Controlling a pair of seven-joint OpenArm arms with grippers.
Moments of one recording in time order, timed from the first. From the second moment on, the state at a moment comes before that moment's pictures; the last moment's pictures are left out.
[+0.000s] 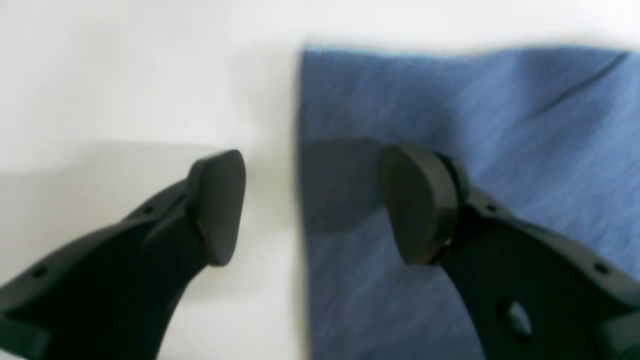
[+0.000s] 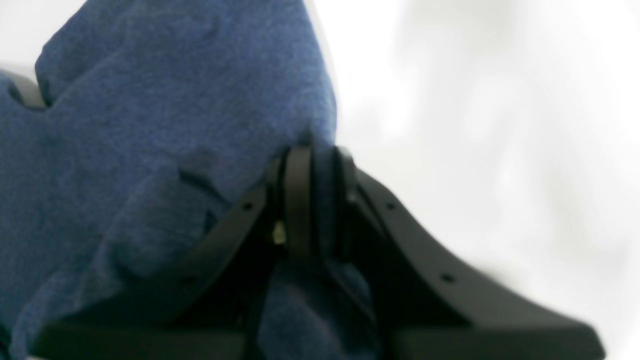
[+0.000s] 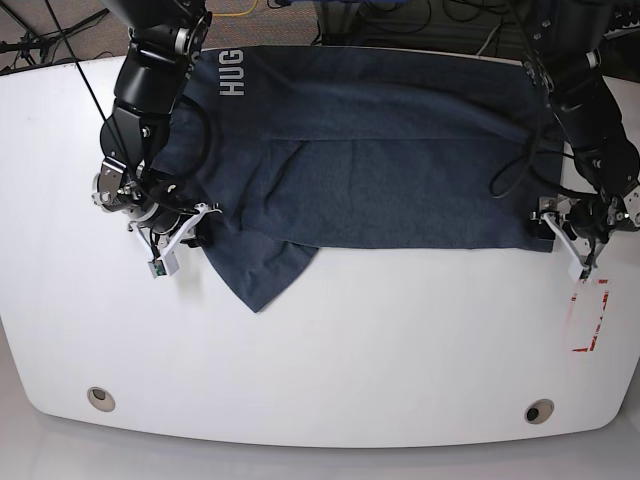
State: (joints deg) left arm -21.5 -19.9 -30.0 57.8 -8.1 -42.8 58.4; right arm 12.9 6.8 23.4 67.5 10.9 40.7 -45.1
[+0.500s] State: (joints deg) left arm -23.3 -19.0 -29.8 53.7 -9.1 -42.8 54.9; right arm 12.9 6.9 23.4 67.5 11.1 40.7 -45.1
